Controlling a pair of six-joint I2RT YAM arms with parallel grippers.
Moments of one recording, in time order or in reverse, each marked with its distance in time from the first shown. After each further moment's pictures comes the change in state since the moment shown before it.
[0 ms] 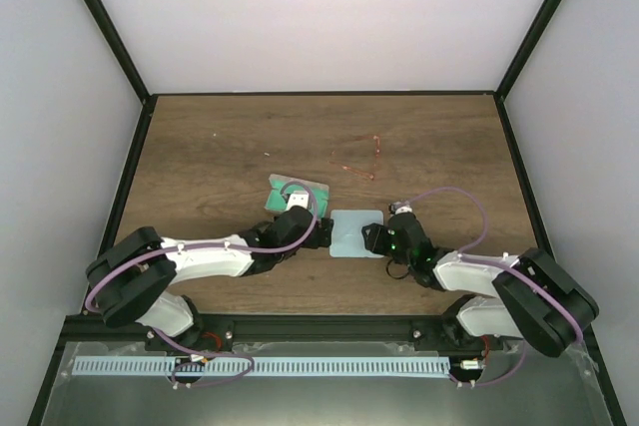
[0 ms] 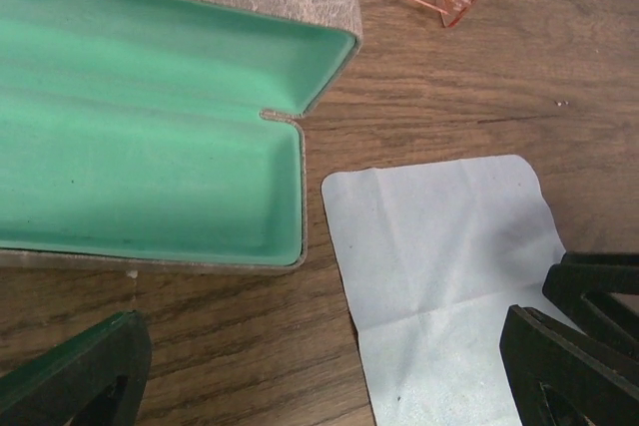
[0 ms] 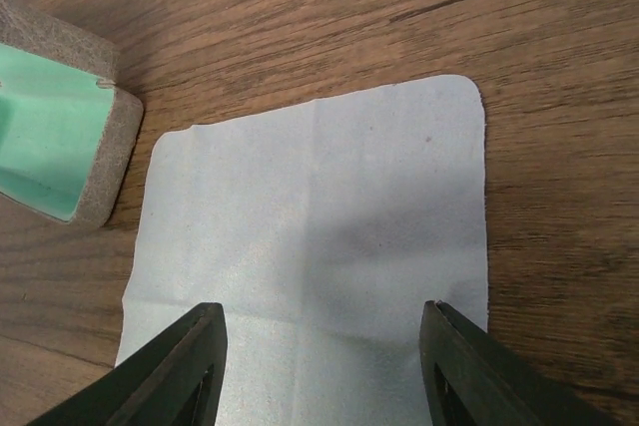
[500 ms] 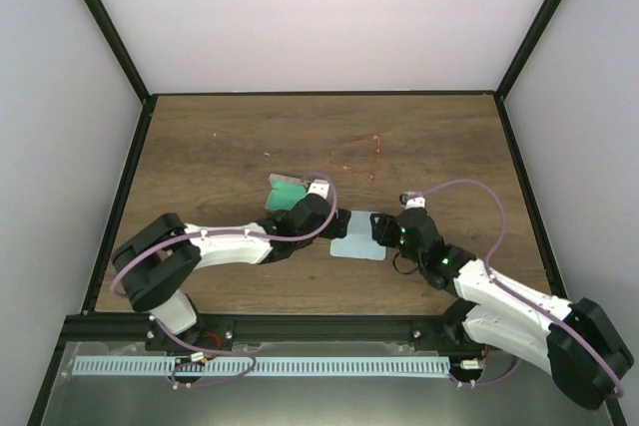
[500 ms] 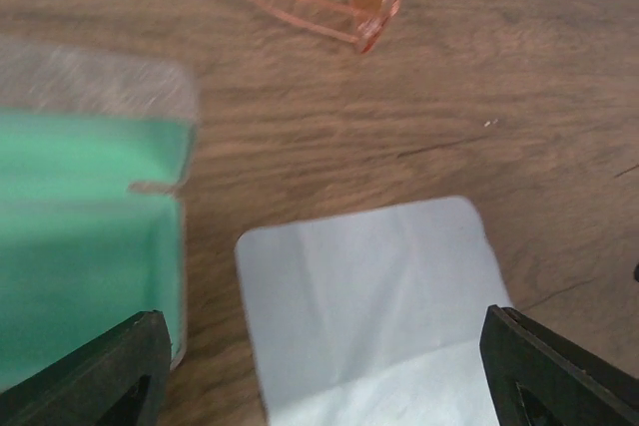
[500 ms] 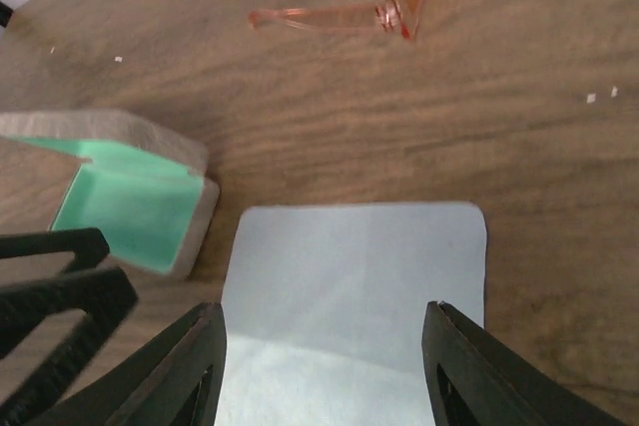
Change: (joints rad) left arm 0.012 0.130 0.127 0.053 0.075 0.063; right arm 0.032 -0.362 0.049 -0.308 0.116 -0.022
